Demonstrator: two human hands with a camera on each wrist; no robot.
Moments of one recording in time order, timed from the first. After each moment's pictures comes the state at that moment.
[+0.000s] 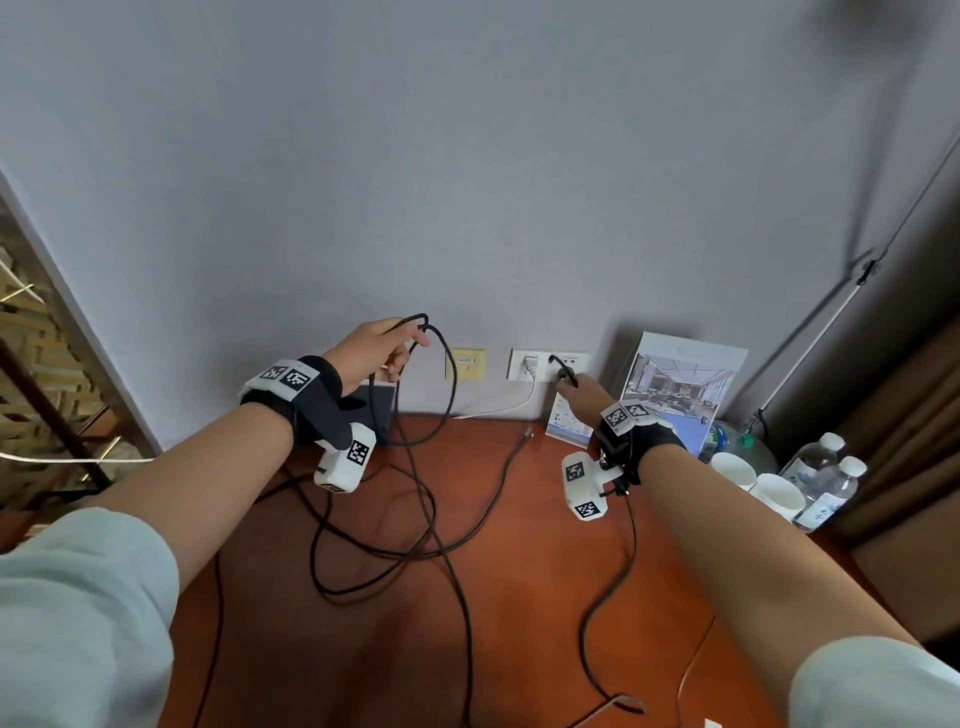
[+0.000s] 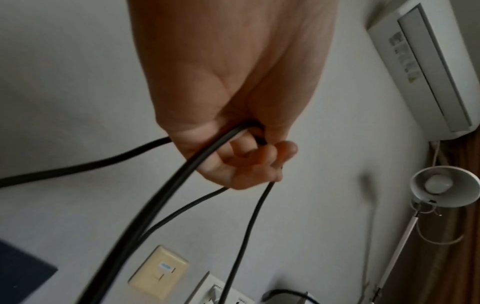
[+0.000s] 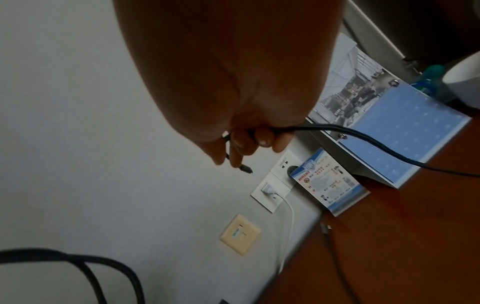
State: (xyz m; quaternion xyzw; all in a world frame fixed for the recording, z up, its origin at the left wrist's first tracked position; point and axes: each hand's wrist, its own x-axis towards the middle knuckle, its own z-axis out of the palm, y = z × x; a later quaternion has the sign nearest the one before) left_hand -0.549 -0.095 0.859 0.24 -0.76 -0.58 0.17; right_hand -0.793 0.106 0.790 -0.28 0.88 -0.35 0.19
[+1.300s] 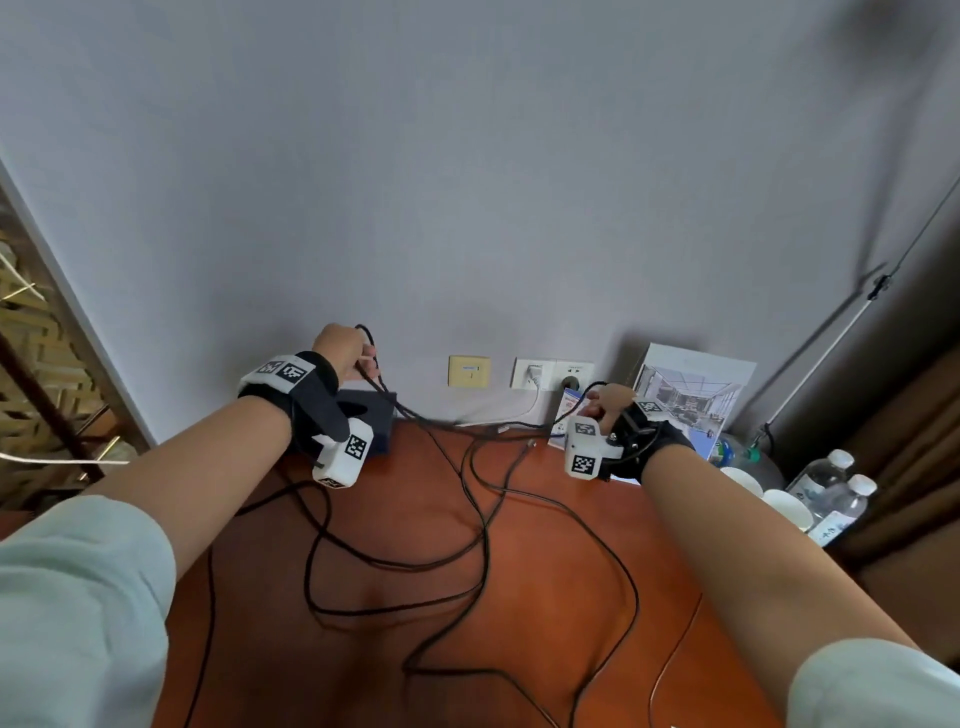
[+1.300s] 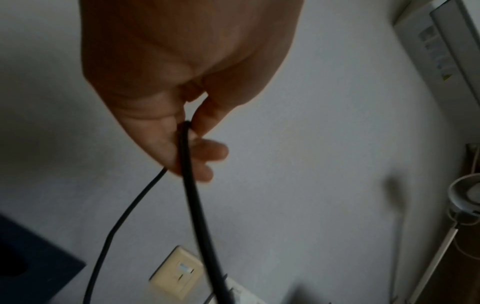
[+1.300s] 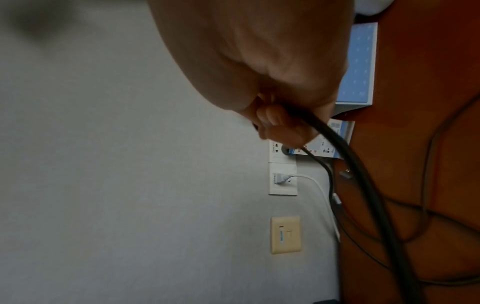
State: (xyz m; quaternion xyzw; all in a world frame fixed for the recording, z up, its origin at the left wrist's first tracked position) left_hand -0.557 -0.125 0.861 0.46 -0.56 -0.64 0.26; right_hand -0.815 0.113 0.793 0.00 0.72 -0.61 0.34
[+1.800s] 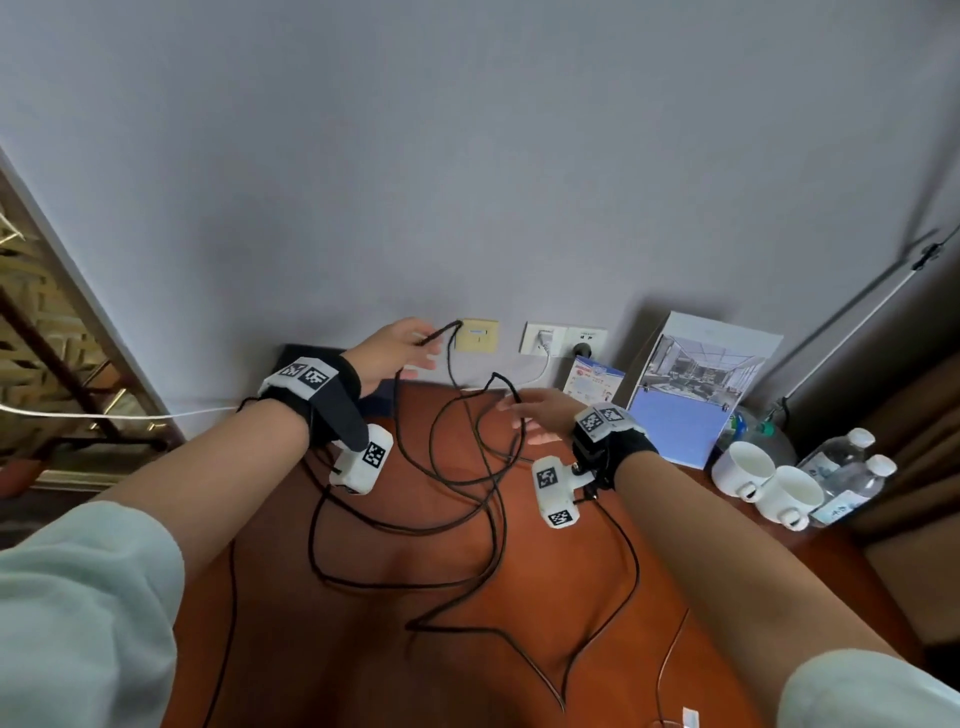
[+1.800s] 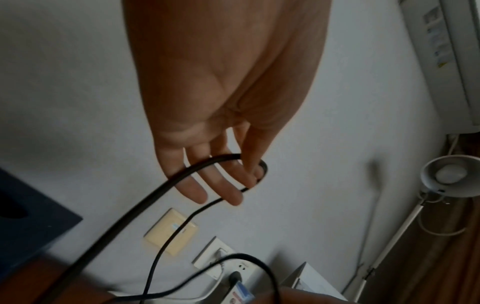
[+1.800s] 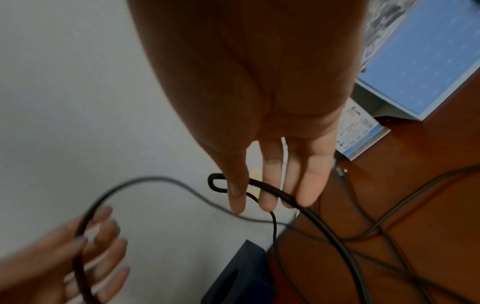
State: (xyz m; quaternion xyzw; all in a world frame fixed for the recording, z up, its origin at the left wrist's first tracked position) left_hand -0.566 -0.097 0.818 0.28 -0.71 -0.63 0.12; right_hand -0.737 0.086 0.772 -0.29 0.79 -0.36 0.40
